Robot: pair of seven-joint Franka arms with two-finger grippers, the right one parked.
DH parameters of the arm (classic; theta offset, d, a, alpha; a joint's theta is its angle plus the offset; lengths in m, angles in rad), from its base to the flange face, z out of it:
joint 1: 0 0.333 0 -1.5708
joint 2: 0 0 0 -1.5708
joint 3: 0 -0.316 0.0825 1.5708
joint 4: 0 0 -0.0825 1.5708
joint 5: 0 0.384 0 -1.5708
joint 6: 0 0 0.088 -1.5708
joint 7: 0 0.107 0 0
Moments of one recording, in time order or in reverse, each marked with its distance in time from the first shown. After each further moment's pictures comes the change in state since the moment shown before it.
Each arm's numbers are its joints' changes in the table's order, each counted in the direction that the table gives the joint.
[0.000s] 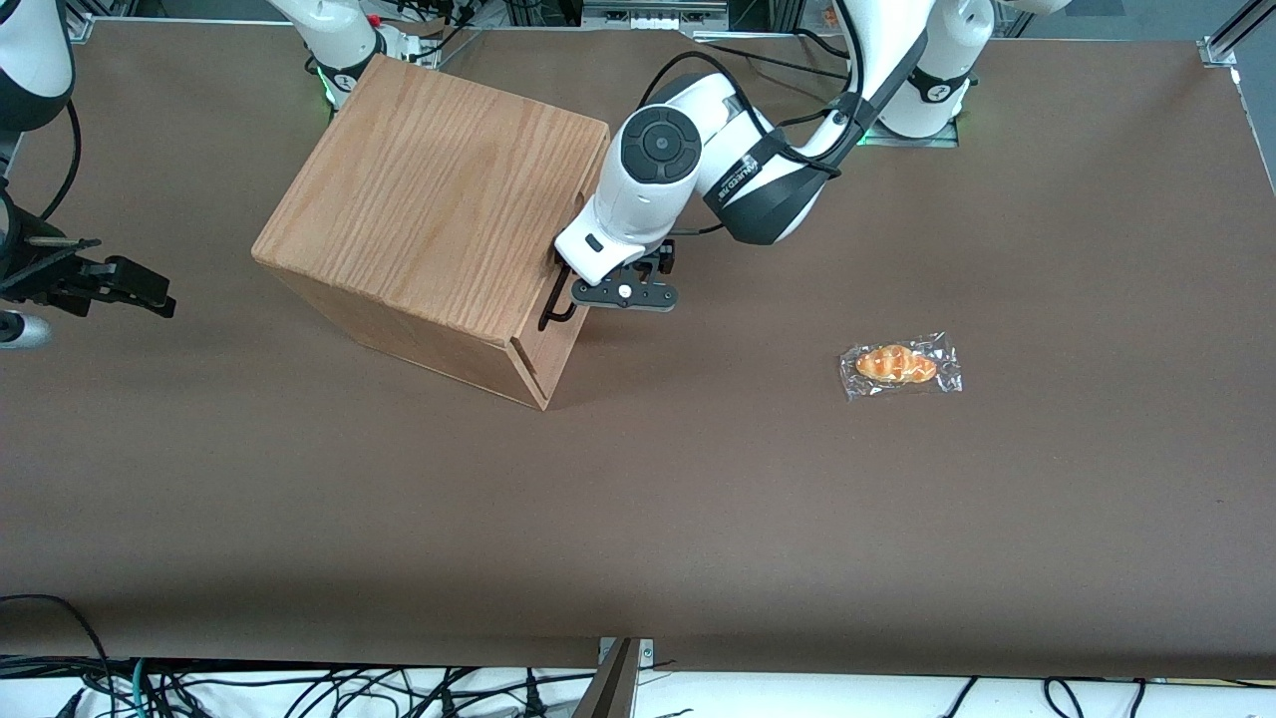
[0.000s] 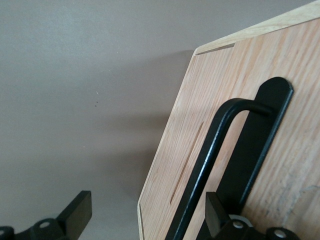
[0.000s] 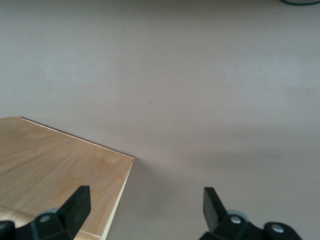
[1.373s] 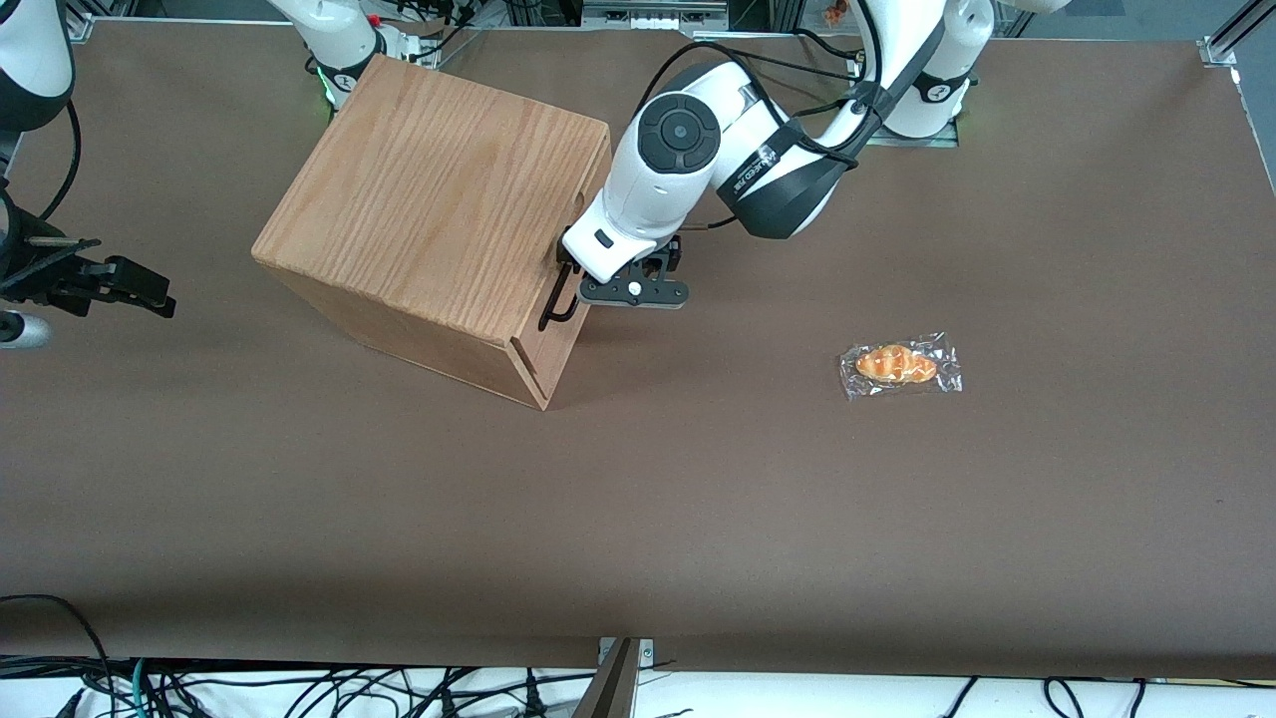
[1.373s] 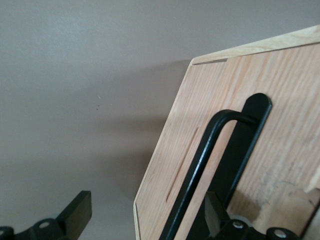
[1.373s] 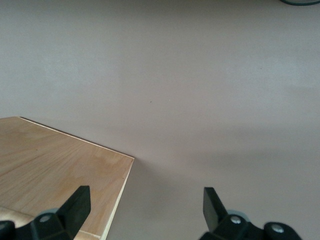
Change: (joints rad) arm 0.021 -0.026 0.006 0.001 -0.009 0.000 -0.011
